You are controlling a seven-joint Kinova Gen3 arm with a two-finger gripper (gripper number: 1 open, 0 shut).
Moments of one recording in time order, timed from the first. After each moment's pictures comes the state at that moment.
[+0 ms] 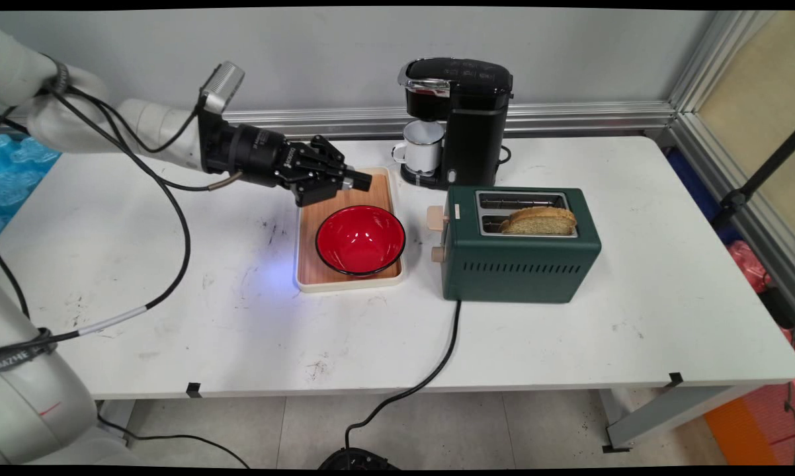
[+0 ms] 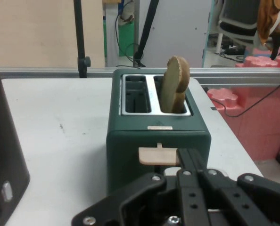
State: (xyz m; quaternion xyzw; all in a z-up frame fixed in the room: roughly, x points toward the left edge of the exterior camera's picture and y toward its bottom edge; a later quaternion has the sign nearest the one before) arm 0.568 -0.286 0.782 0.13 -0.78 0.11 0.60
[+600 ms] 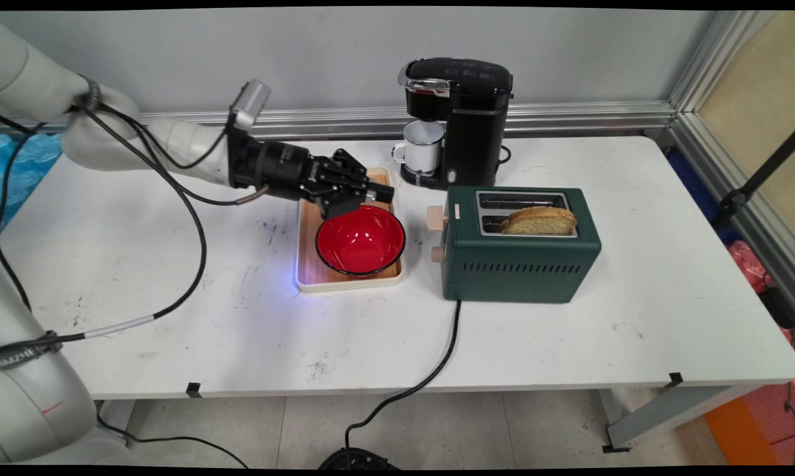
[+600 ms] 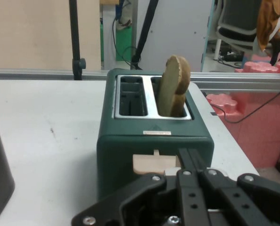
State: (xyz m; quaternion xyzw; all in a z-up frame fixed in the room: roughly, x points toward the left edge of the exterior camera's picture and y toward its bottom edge) arm 0.537 -0.293 0.759 0.14 -0.77 0.10 0.61
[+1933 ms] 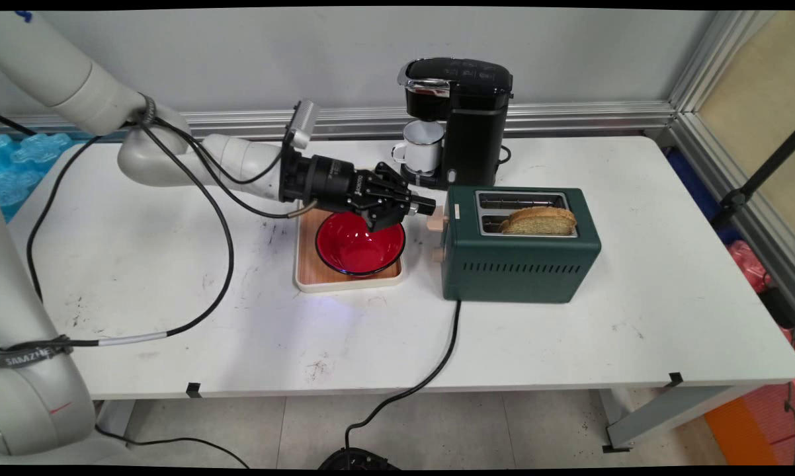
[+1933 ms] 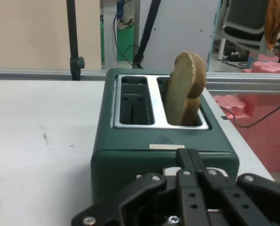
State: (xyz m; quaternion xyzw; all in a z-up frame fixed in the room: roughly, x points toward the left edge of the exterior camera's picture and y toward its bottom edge) arm 0.481 -0.313 0.735 0.14 -0.77 0.10 0.61
